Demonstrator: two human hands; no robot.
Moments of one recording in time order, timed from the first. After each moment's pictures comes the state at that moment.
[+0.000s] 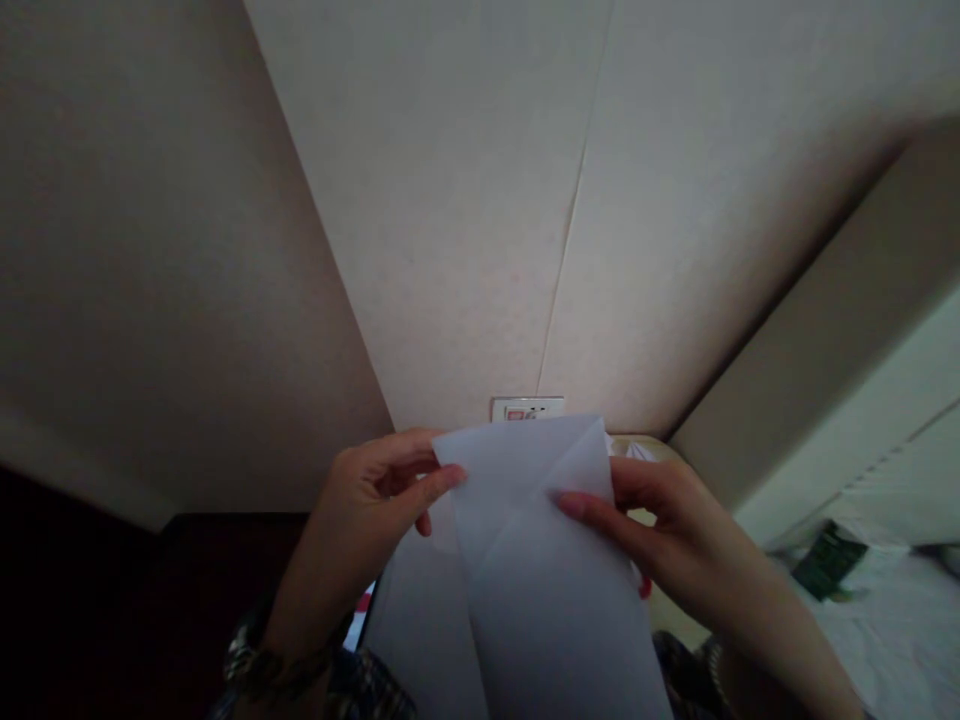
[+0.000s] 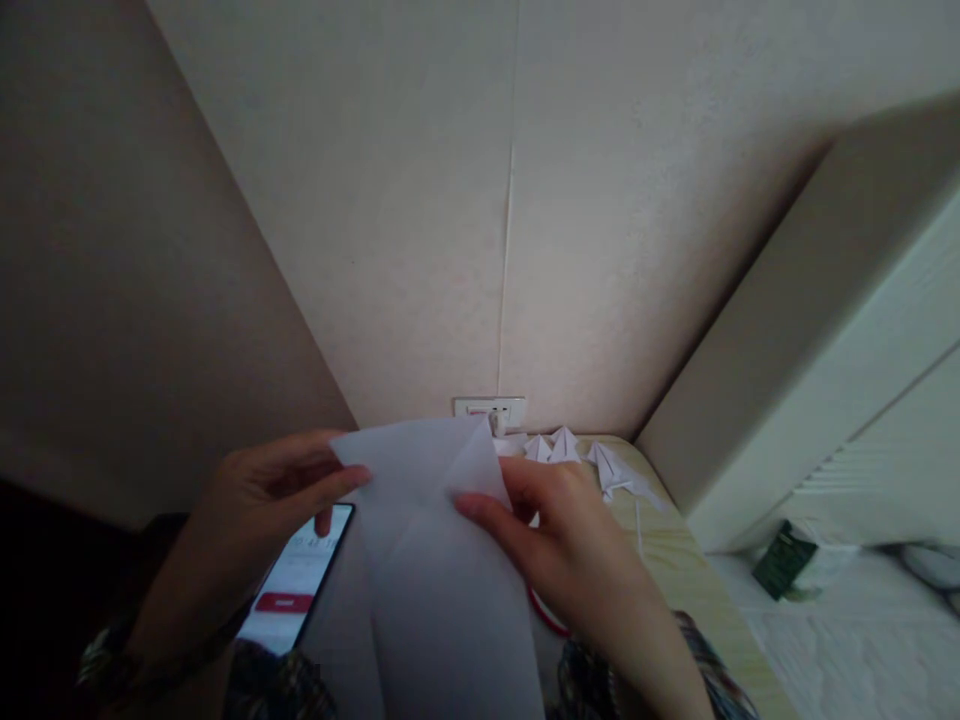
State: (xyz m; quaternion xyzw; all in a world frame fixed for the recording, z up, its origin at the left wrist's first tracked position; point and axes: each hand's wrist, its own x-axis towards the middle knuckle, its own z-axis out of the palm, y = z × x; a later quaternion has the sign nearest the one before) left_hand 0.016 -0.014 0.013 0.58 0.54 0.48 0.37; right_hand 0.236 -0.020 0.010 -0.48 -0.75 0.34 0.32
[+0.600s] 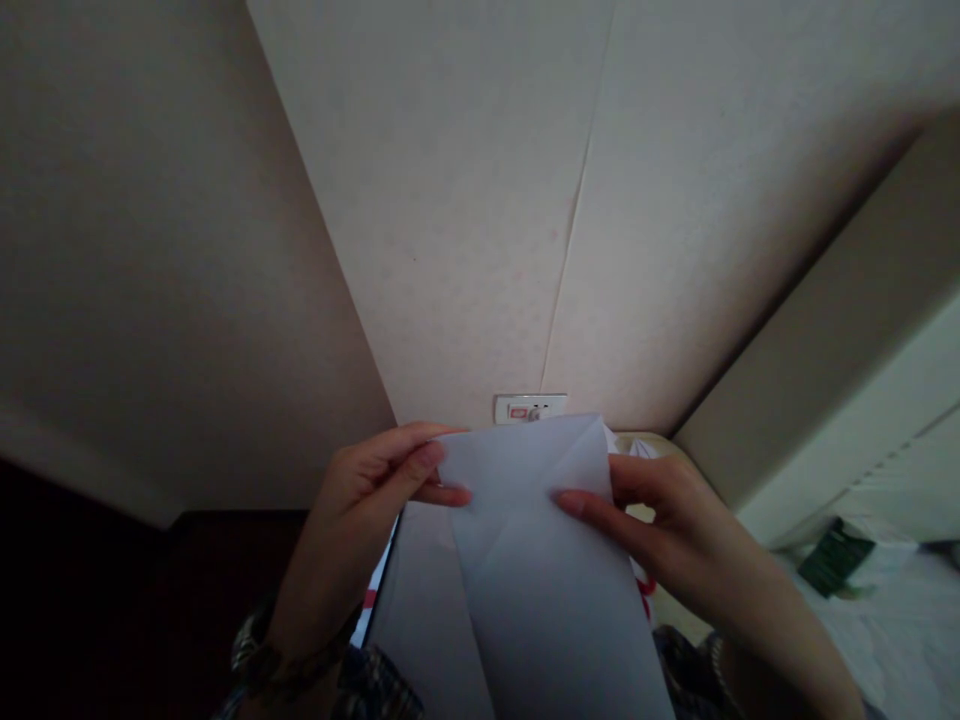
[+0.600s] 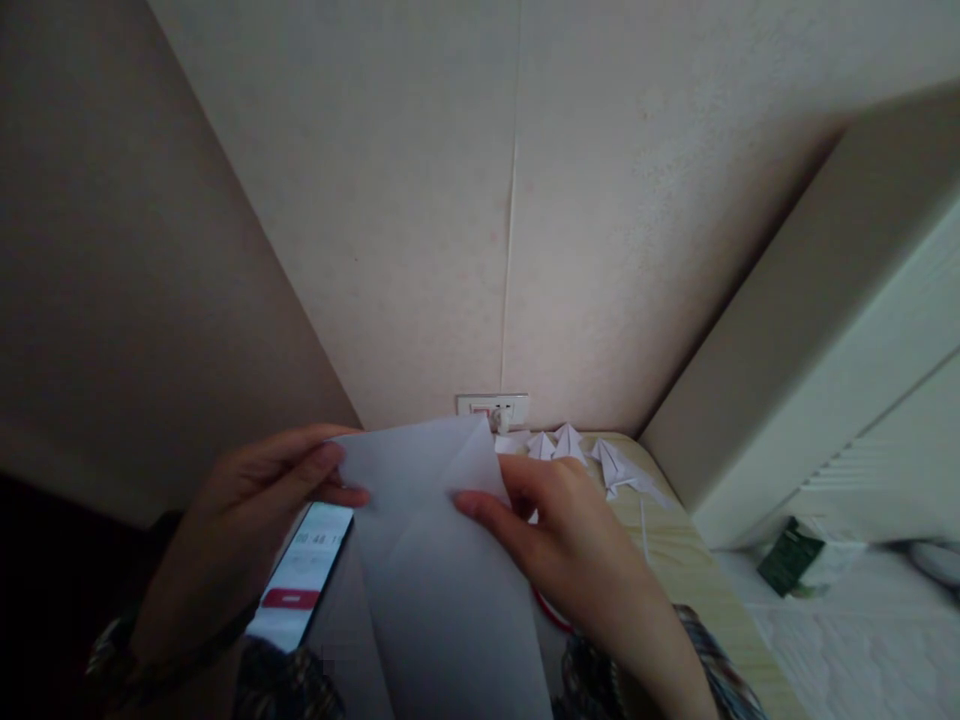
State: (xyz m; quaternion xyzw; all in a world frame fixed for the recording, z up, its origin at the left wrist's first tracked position) left_hand 0.010 -0.017 0.004 0.53 0.52 0.49 0.45; right_hand 0.236 -0.021 0.009 -0.48 -0.76 0.33 0.30
